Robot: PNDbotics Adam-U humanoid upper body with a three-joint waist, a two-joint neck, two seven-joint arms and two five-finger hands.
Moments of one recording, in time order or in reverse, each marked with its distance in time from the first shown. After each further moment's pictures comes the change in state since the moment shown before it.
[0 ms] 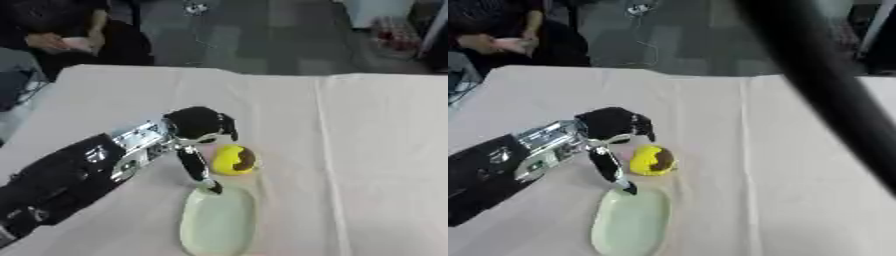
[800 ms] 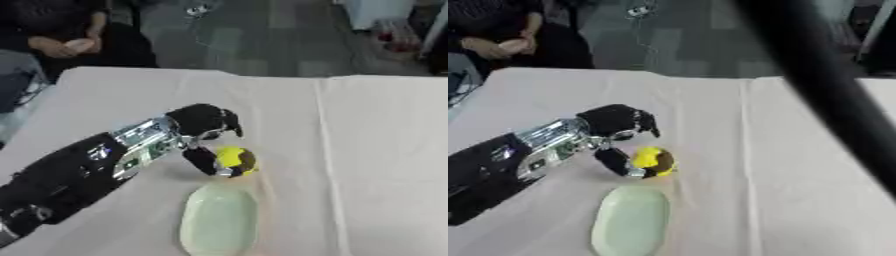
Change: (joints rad) left arm -0.014 0.002 0.006 -0.017 0.051 0.039 0.025; right arm 0.000 -0.005 -0.007 0.000 -0.012 0.000 0.000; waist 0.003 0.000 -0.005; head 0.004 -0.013
